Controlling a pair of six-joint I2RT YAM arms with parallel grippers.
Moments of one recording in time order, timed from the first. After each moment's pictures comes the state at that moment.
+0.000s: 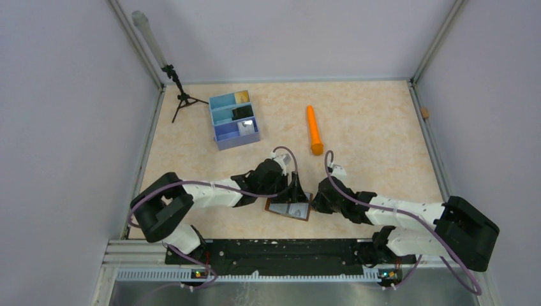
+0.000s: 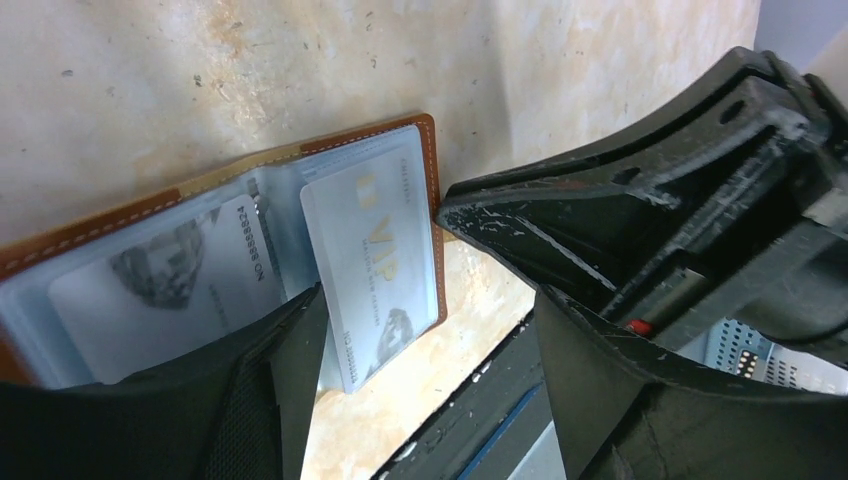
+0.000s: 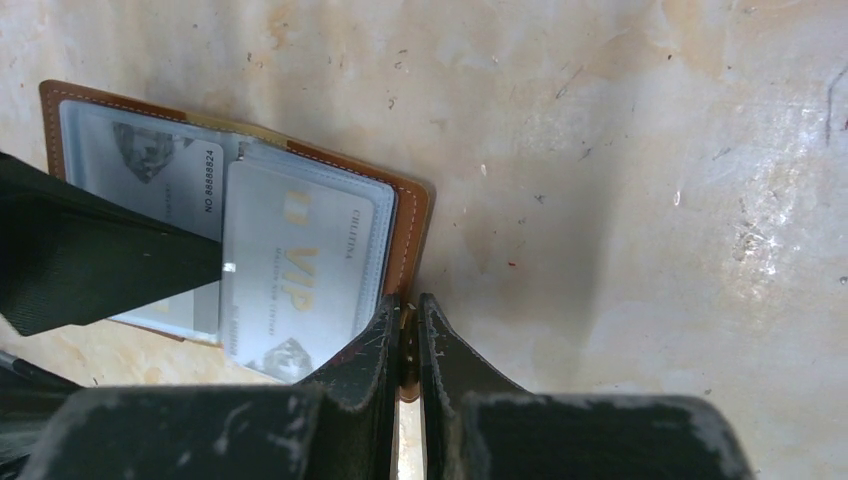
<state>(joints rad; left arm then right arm) -0.93 1.55 0.67 0.19 0.26 -0.91 0.93 1.16 0.38 -0.09 0.23 0.96</state>
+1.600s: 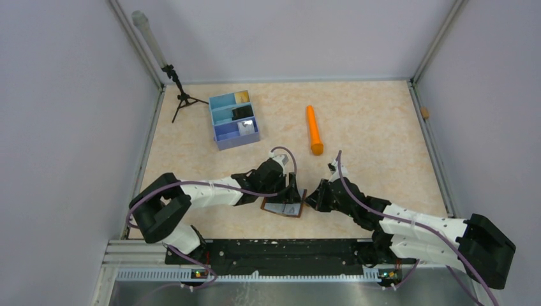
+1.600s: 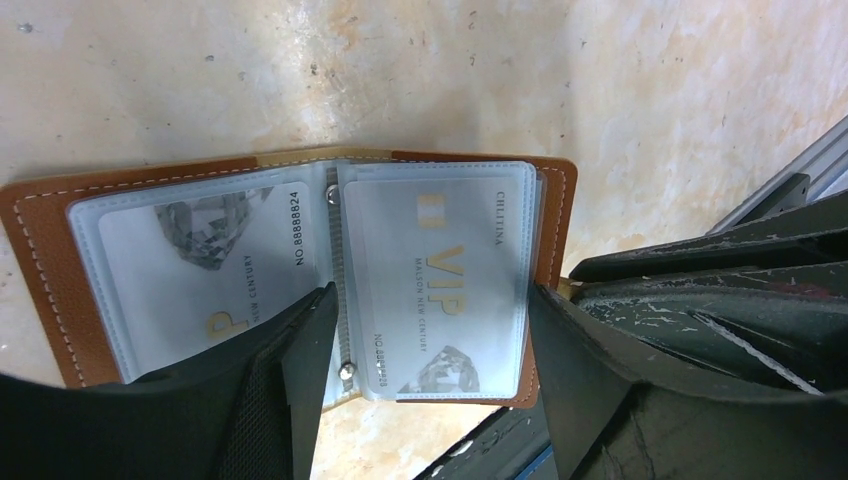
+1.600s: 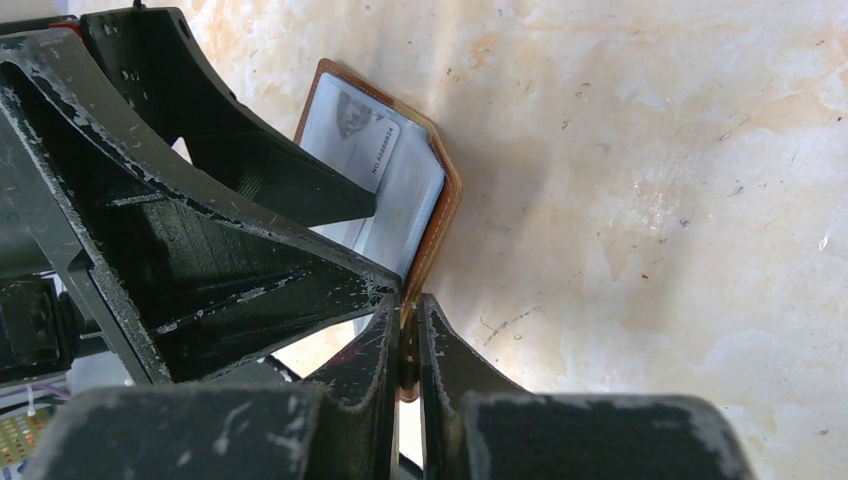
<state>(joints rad) -0.93 1.52 0.71 0.02 0.14 -0.84 0.93 0.94 0.30 0.06 0.11 0.92</state>
